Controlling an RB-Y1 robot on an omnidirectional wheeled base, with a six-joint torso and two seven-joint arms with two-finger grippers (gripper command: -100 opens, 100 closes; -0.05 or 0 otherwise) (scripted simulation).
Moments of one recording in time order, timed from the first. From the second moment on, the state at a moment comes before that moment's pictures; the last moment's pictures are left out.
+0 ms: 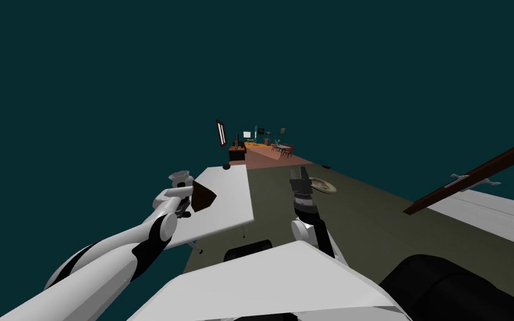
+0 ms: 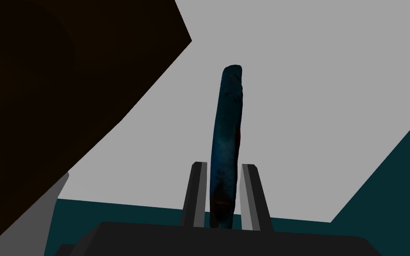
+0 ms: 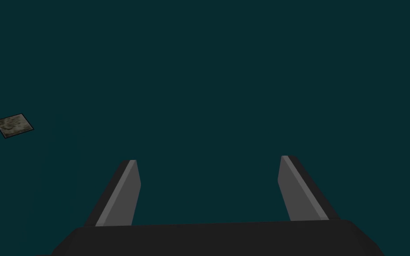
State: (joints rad) left arm -0.74 0.48 0.52 -0.57 -0.25 1.23 -0.39; right arm 0.51 -0.04 0.01 -2.34 -0.07 -0.52 0.05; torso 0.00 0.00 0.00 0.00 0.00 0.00
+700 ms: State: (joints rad) left arm -0.80 0.48 0.50 -0.51 -0.27 1.25 -0.32; right arm 0.51 -0.04 0.01 -2.34 -0.07 -0.52 0.05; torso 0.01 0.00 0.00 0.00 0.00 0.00
